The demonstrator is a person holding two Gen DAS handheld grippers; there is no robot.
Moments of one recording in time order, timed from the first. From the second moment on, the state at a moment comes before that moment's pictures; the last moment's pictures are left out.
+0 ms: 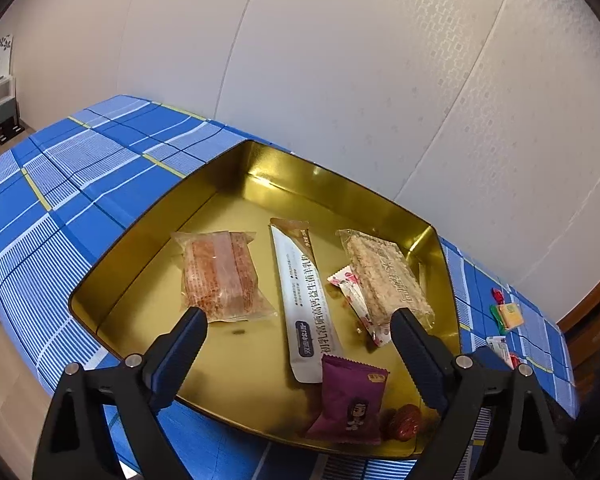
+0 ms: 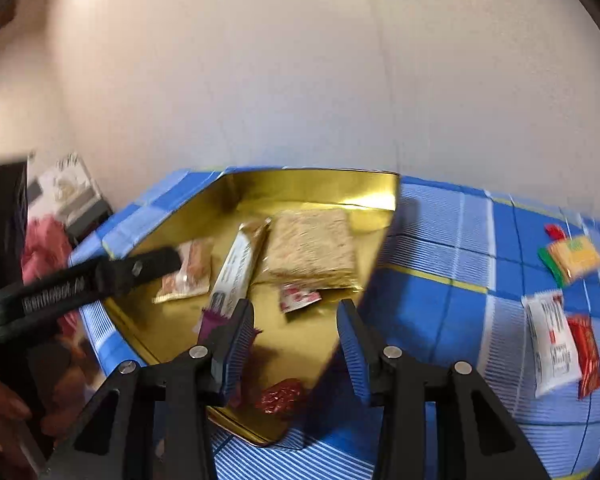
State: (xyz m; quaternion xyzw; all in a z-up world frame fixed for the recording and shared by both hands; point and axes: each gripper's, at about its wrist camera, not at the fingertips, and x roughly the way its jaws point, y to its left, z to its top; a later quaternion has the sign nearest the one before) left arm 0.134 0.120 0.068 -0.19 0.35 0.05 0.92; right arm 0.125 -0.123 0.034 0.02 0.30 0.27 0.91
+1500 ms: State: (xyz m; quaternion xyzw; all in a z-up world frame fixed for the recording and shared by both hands) left arm 0.129 -0.024 0.085 -0.05 0.34 -0.08 0.94; right arm 0.173 -0.329 -0.003 0.07 0.41 0.02 0.91
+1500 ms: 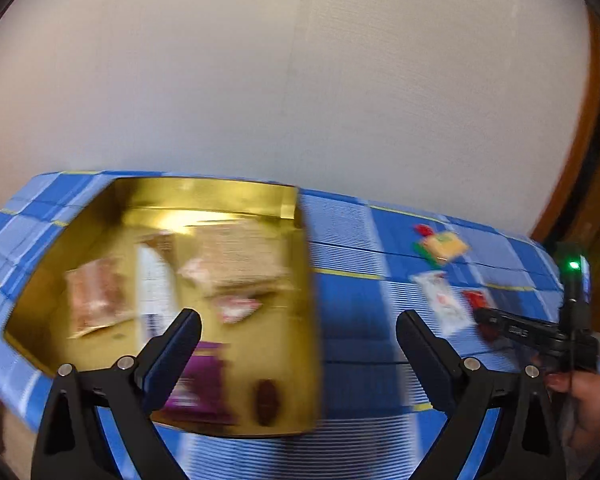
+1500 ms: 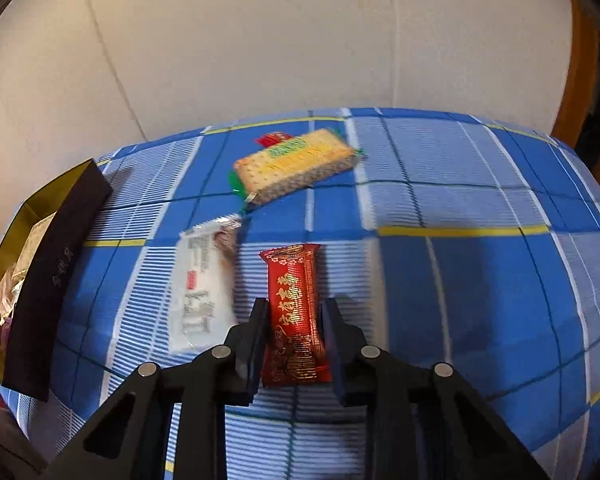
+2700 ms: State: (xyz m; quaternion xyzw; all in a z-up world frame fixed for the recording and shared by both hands) left arm 0.212 -0.212 0.002 0.05 0.44 -0.12 0.89; right arm 0.131 -0.386 -0.003 0.16 0.42 -0.03 0.89
